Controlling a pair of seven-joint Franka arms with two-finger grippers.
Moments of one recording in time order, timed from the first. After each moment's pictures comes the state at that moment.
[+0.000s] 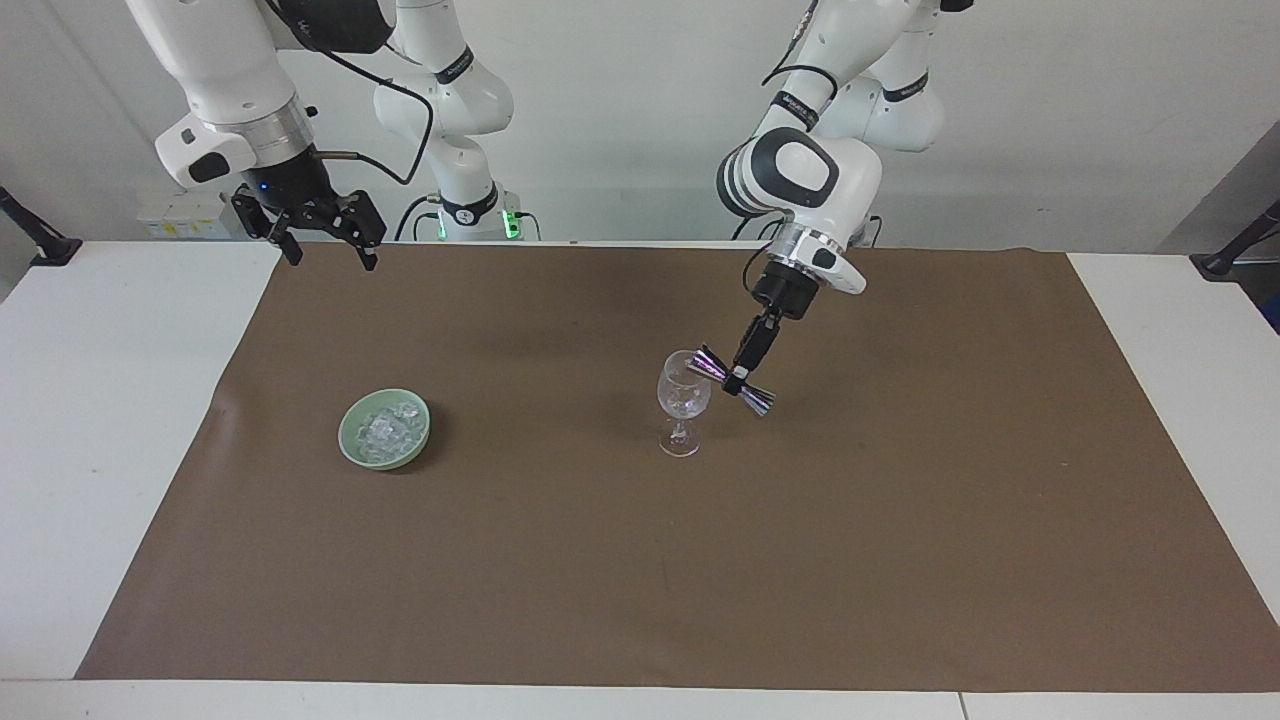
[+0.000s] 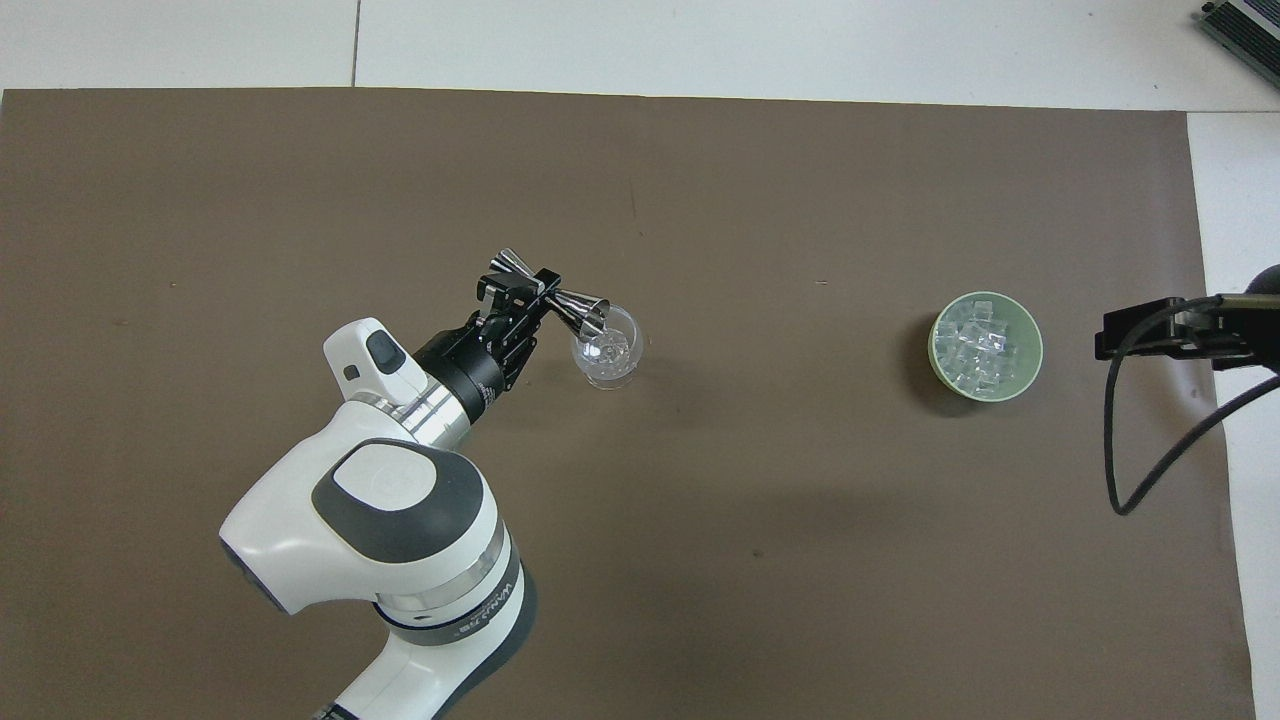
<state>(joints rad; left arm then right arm) -0.52 0.09 -0.15 -2.01 -2.06 3.16 0.29 0.04 -0.07 -0.05 -1.65 -0.01 1.59 0.09</state>
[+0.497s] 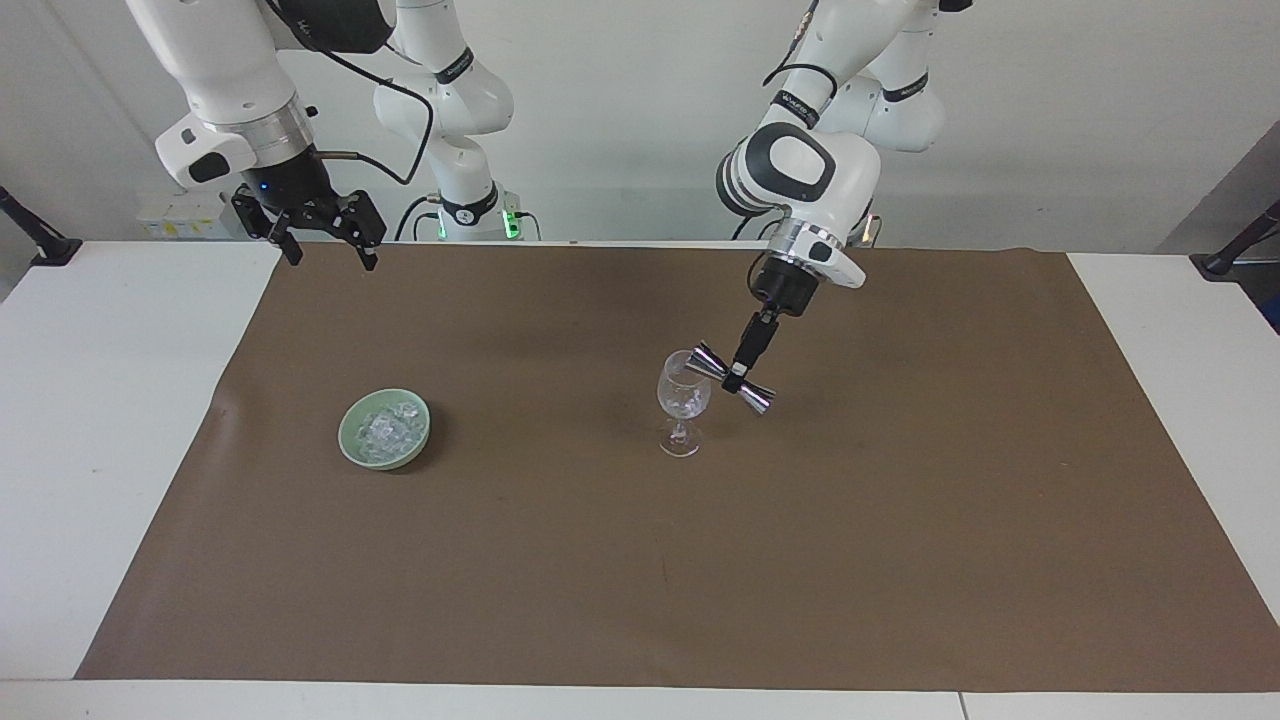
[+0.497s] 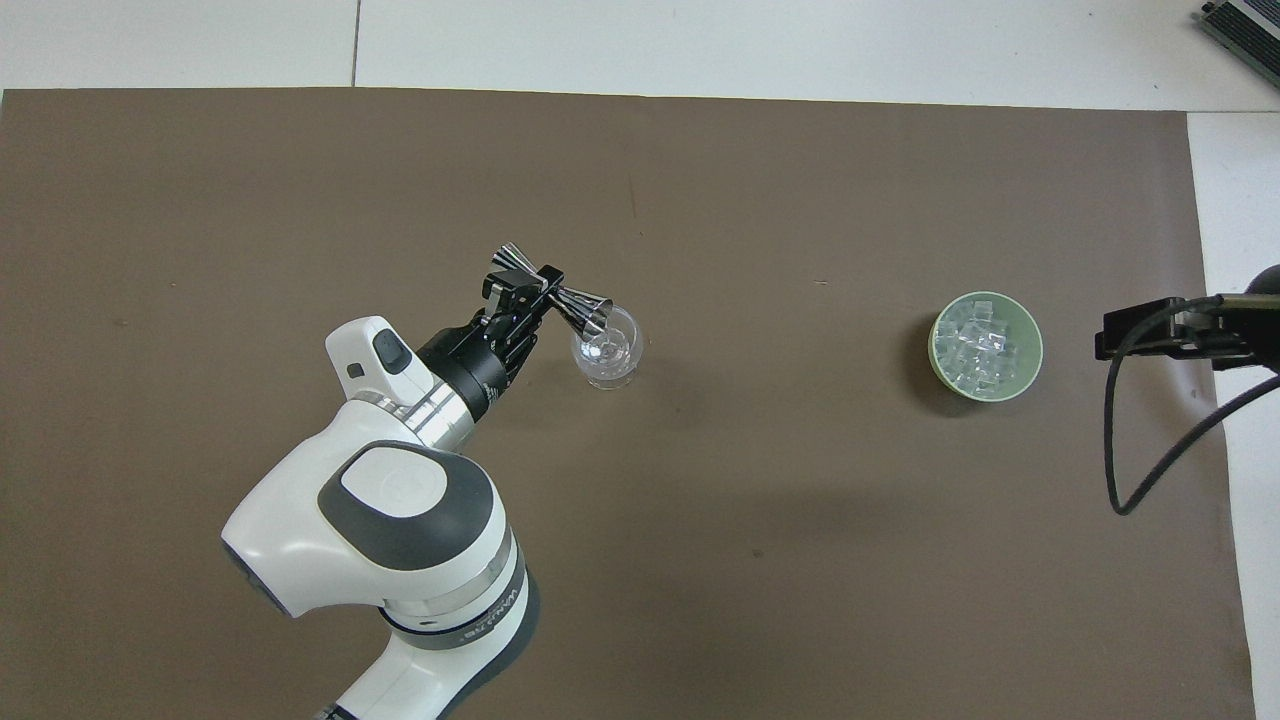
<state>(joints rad) -0.53 0.09 -0.15 -2.01 -2.03 3.18 0.31 0.04 -0.07 -0.05 -1.65 -0.01 1.59 0.09</state>
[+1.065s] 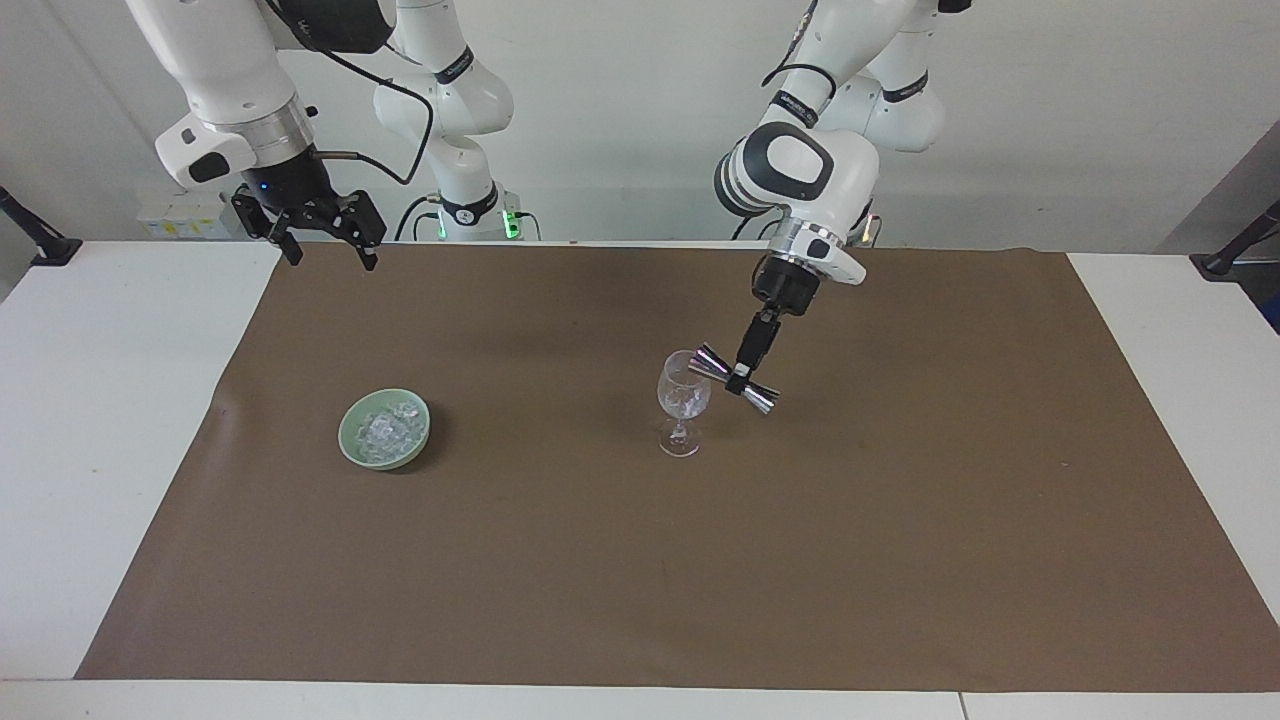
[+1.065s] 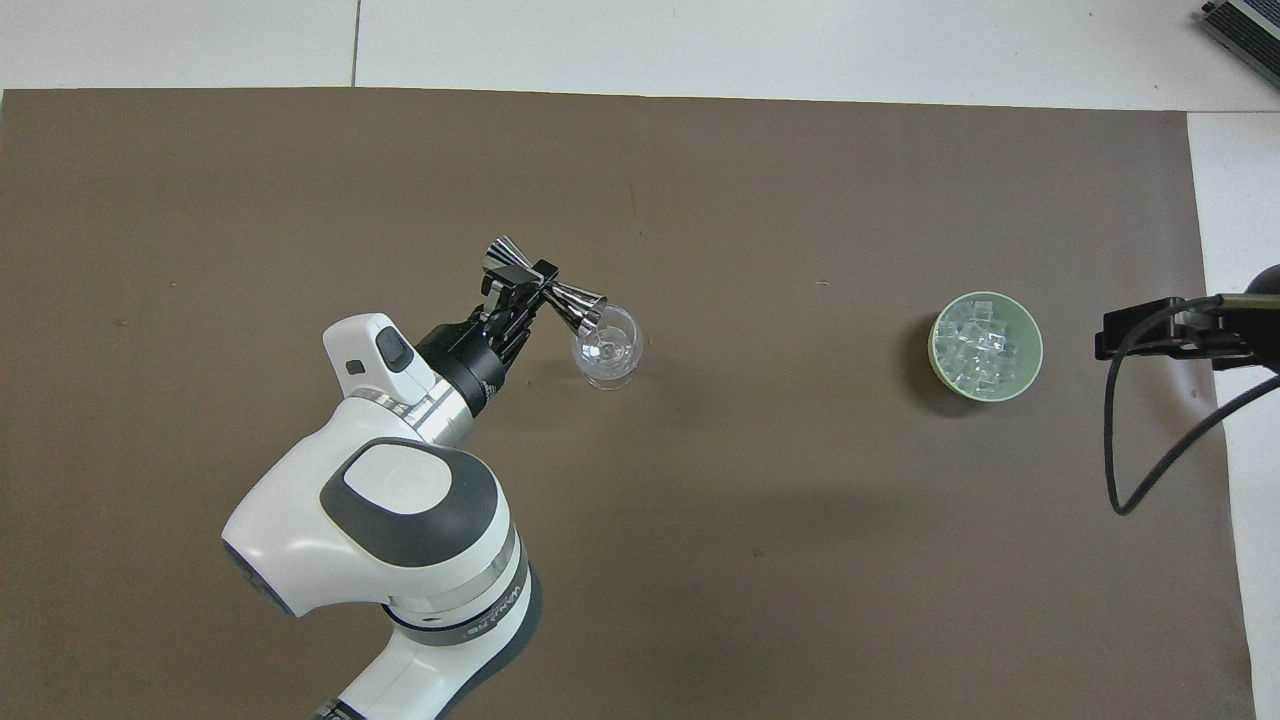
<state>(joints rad) -0.53 0.10 -0.15 -1.99 -2.01 3.21 0.36 0.04 -0.07 -0.05 -1.65 -0.01 1.59 0.09</state>
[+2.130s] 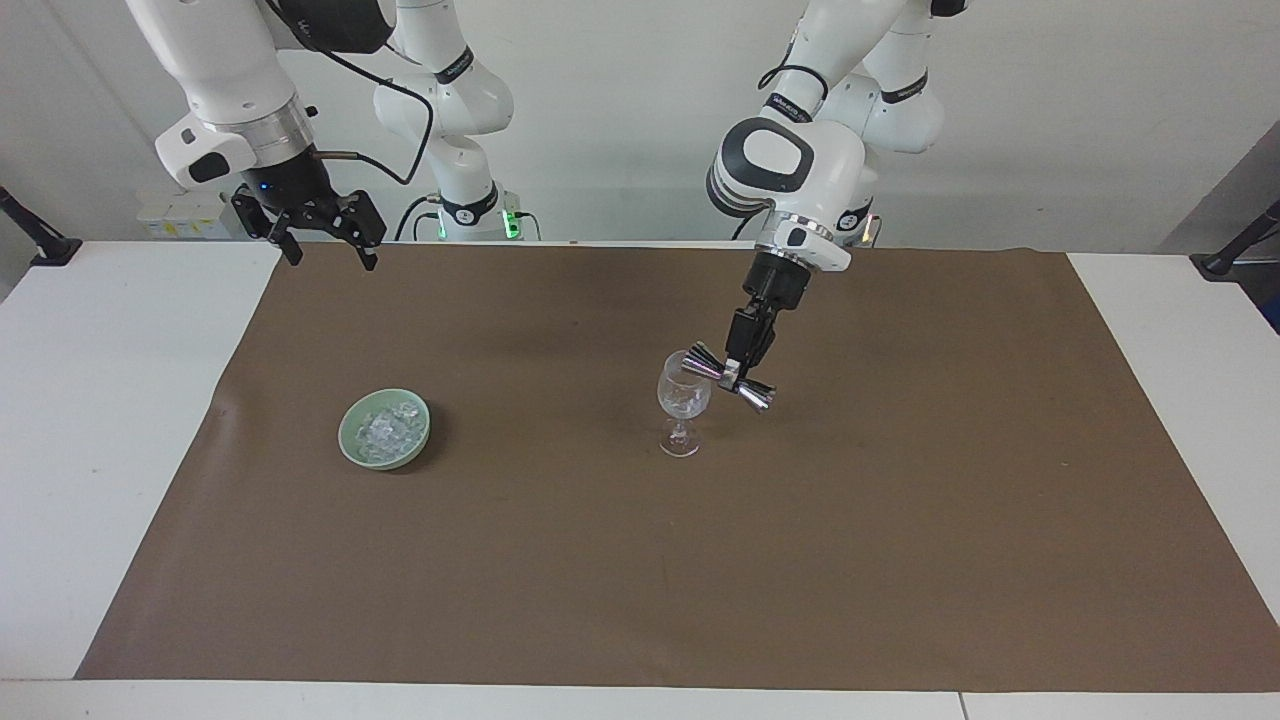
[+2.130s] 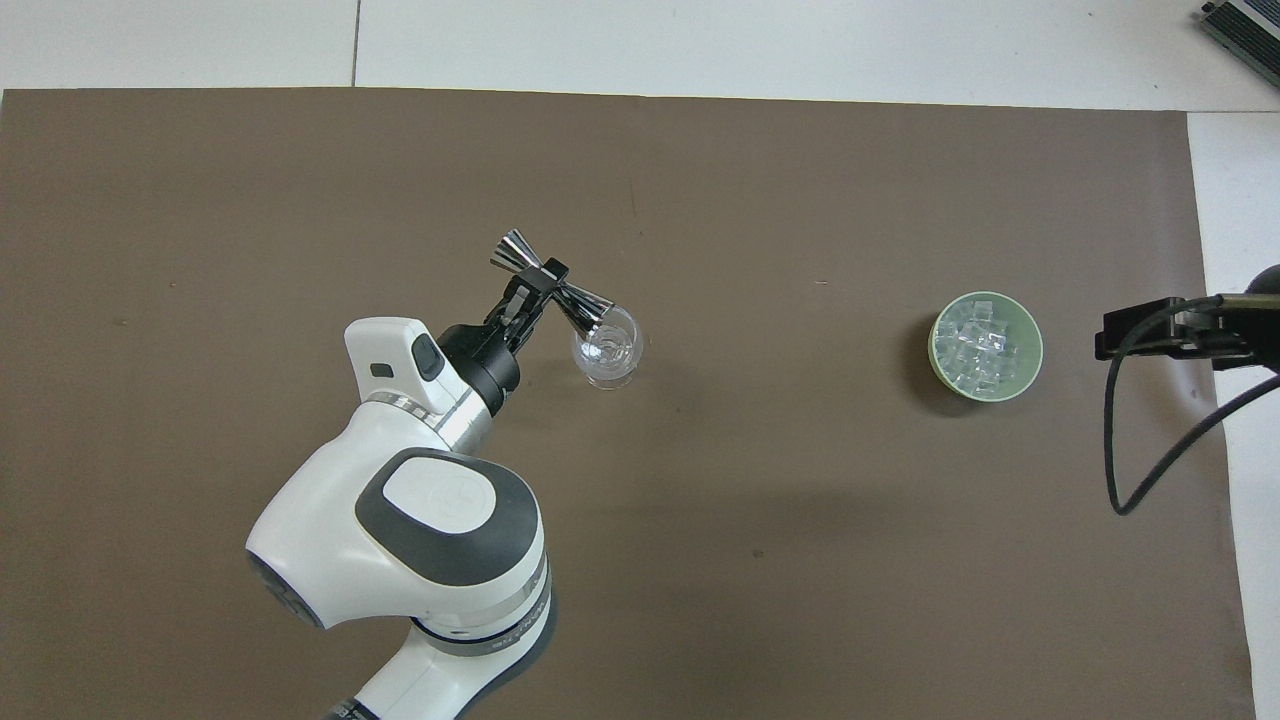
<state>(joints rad) -0.58 0.12 -0.15 -1.97 -1.91 3.30 0.43 0.04 -0.07 -0.05 -1.65 -0.01 1.59 0.09</state>
